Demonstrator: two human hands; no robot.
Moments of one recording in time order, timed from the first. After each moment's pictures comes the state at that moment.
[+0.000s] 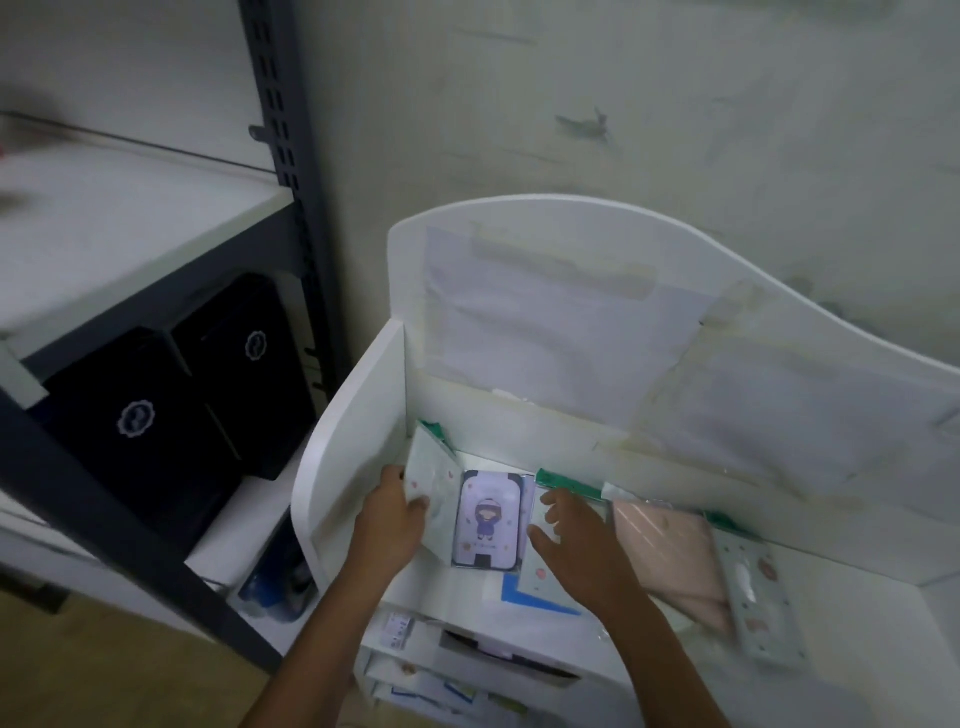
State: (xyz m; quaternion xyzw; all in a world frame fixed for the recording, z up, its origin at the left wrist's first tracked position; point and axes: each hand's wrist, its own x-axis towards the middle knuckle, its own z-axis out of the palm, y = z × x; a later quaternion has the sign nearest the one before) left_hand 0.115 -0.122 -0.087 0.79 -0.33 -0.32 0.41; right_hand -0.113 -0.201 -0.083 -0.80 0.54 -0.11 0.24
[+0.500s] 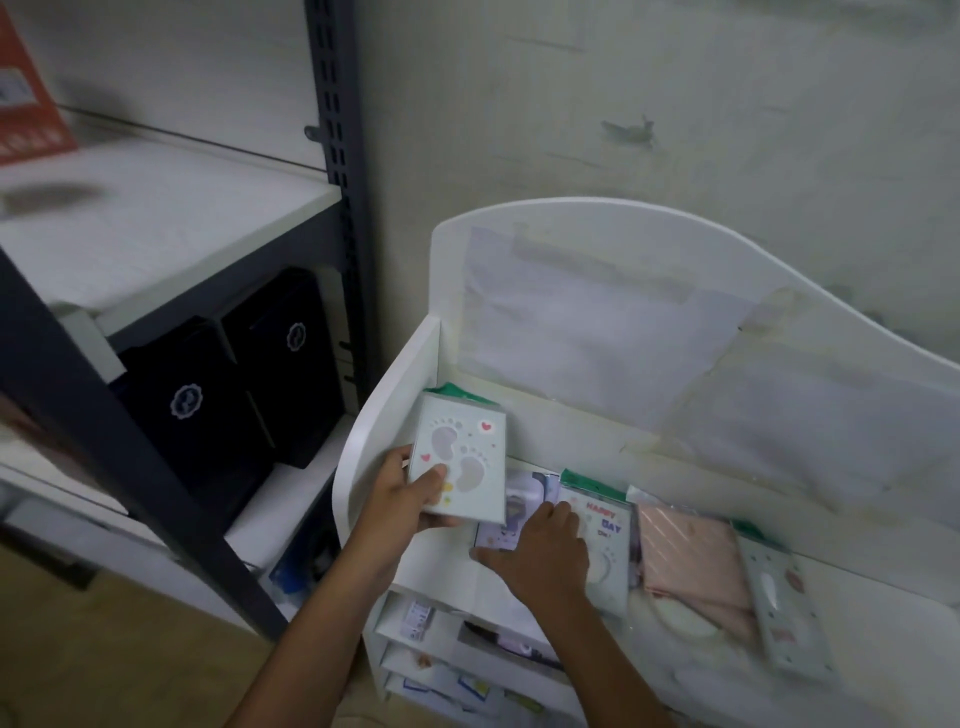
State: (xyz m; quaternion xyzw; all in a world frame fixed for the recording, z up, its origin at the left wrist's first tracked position) left_hand 0.116 -0.089 -0.027 0.60 -0.18 -0.46 0.62; right_hand -0.042 -0.166 -0.107 -0.77 0.62 -0.02 0.13
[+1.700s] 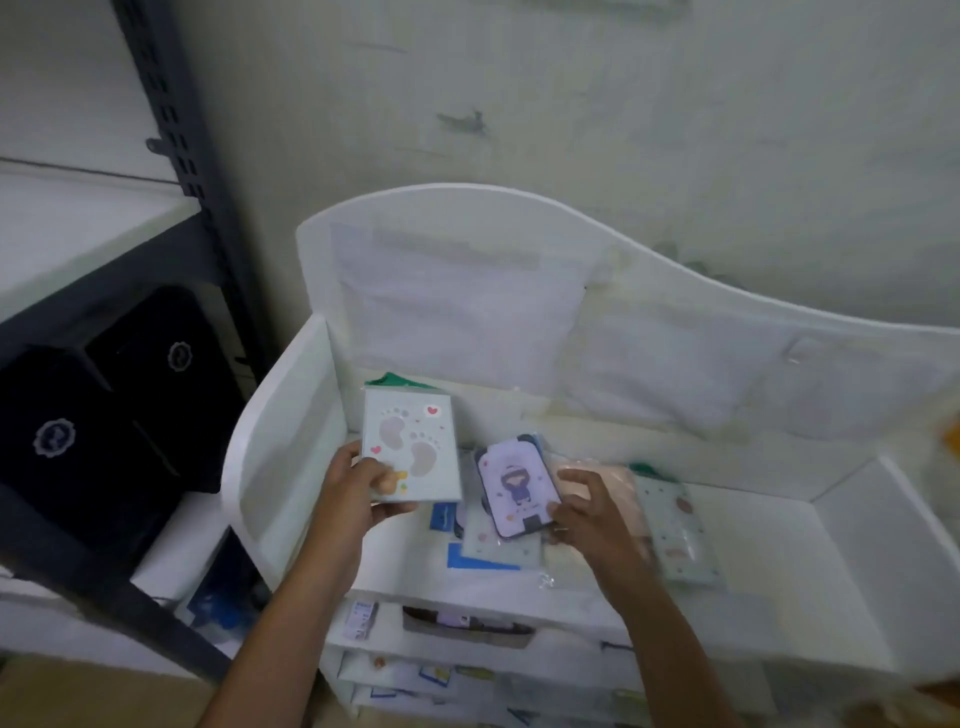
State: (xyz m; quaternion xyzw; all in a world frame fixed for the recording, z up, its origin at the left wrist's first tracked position) left_hand 0.062 -0.096 -0.014 0.58 -0.19 -0.48 0.63; right_hand -0.193 -0.177 -0.061 -0.52 0.55 -0.35 0.55
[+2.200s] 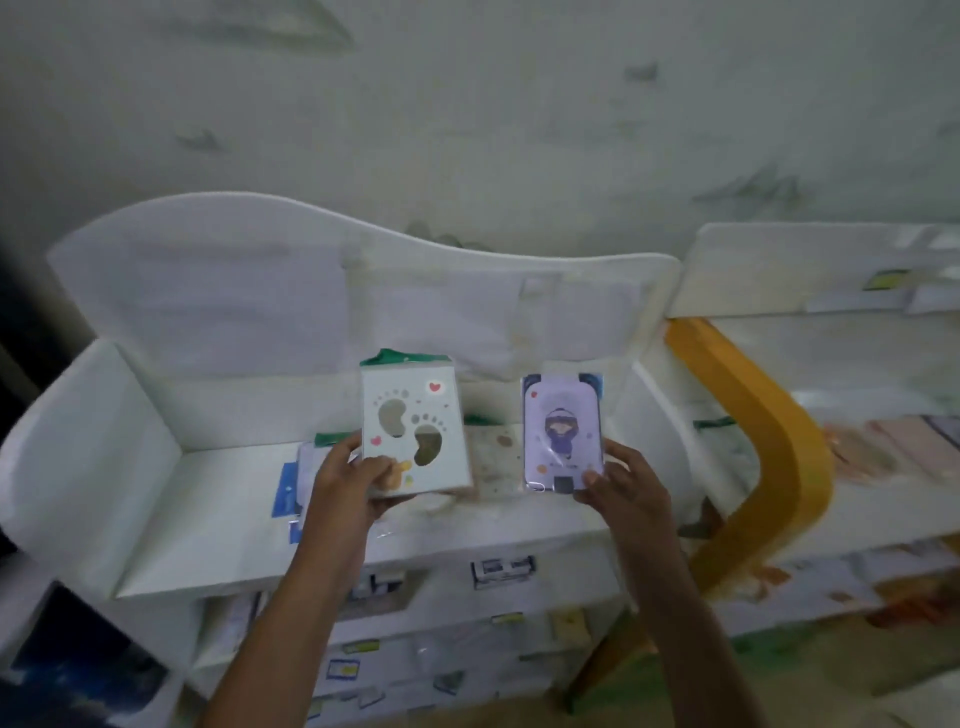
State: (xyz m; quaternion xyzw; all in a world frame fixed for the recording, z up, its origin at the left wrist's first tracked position) left_hand -0.148 -0.068 0.024 0.51 -0.28 -0.54 0.61; right_hand -0.428 -0.075 -0.006 -0.45 0.51 -0.58 0.44
